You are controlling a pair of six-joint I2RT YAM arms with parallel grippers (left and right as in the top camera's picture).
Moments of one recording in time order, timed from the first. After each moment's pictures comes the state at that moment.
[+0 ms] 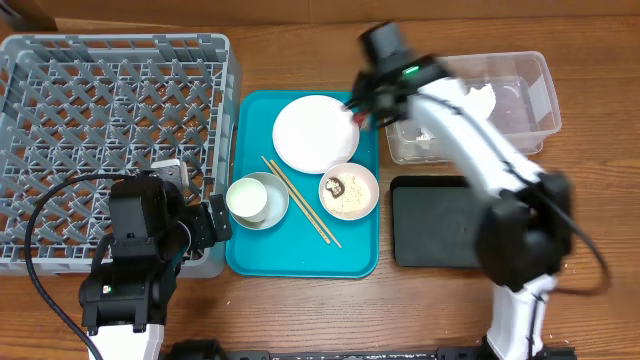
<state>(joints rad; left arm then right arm) 0.04 0.87 0.90 -0.91 0.03 -0.15 0.40 2.08 1.87 -0.87 -0.01 0.68</state>
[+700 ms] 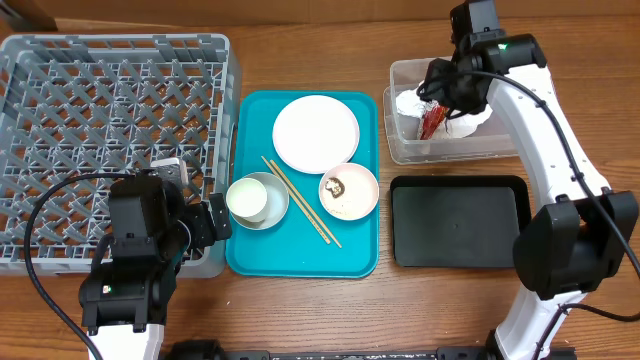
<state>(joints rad) 0.04 0.87 0.90 -0.89 0.03 -0.15 0.17 1.98 1.86 -1.07 -0.02 0.43</state>
